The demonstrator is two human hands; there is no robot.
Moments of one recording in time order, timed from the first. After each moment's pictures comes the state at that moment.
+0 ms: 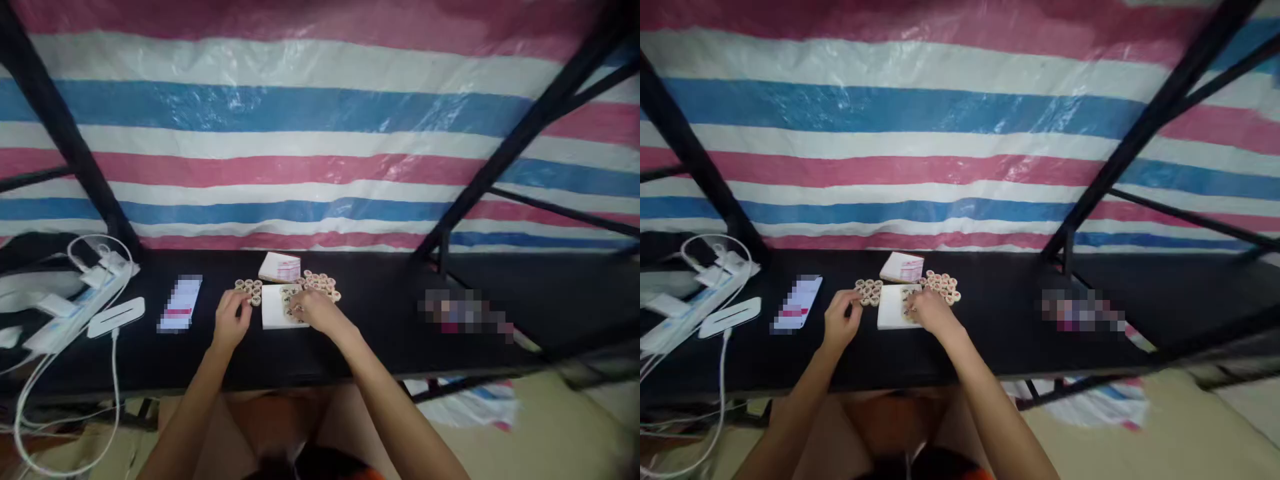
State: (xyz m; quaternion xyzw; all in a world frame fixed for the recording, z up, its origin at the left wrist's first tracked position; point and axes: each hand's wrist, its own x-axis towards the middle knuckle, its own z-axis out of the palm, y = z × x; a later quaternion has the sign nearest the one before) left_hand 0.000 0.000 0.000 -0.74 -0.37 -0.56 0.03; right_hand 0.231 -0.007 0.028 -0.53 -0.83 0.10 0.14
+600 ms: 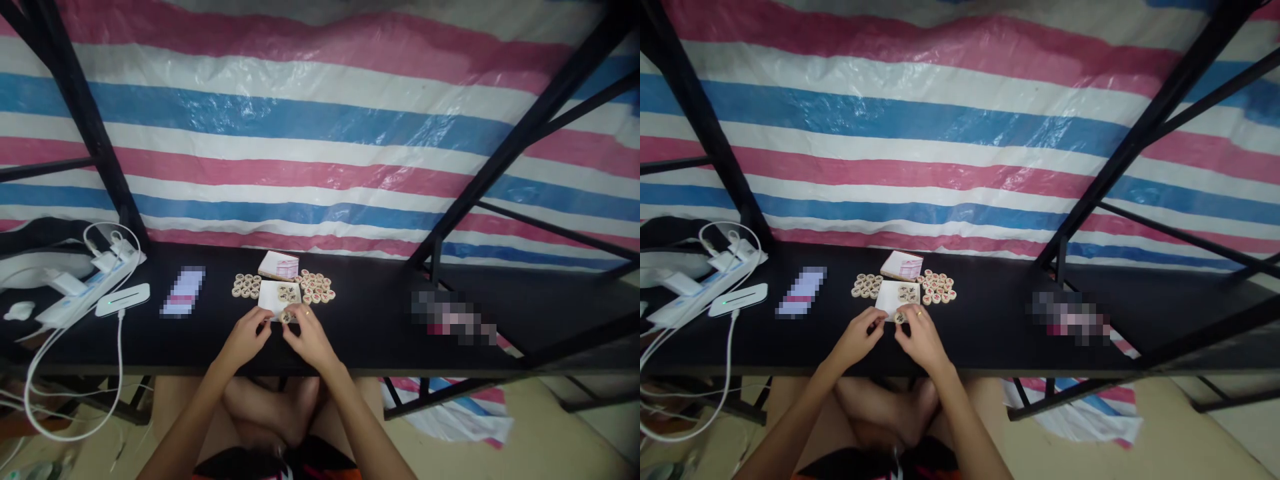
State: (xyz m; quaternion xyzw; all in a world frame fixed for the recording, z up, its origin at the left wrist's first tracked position) left_hand 0.025 -0.054 -0.015 -0.80 -0.41 -0.38 -0.22; right_hand 0.208 -0.073 -0.007 -0.46 -0.78 0.09 0.41
